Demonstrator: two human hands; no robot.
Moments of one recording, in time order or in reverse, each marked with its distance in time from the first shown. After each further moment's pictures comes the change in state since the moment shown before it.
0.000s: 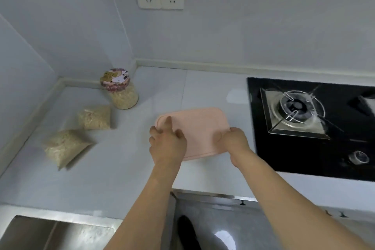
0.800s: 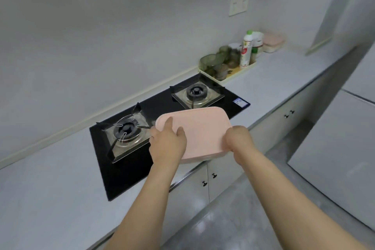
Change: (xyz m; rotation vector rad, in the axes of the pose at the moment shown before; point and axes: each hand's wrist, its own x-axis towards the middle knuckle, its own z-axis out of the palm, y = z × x) left_hand -0.338 0.321 0.215 0.116 -0.226 0.747; right_hand -0.114 0.204 -0.486 0.466 0.615 0.132
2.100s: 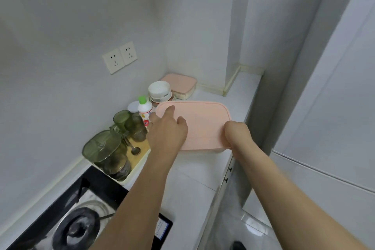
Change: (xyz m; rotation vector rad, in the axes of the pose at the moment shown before) left_hand 0.305 0.496 0.237 0.053 -0.154 0.452; right_hand 0.435 -0.187 -0.284 0.291 0.388 0.209
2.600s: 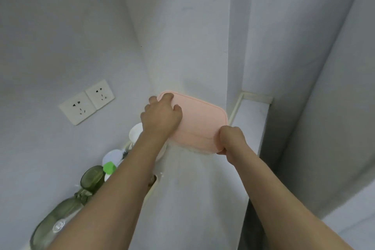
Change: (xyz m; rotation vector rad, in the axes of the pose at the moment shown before) left_hand 0.258 0.120 0.035 0.149 0.040 0.172; right_hand 0.197 -0.142 0.032 0.132 -0.089 -0.030
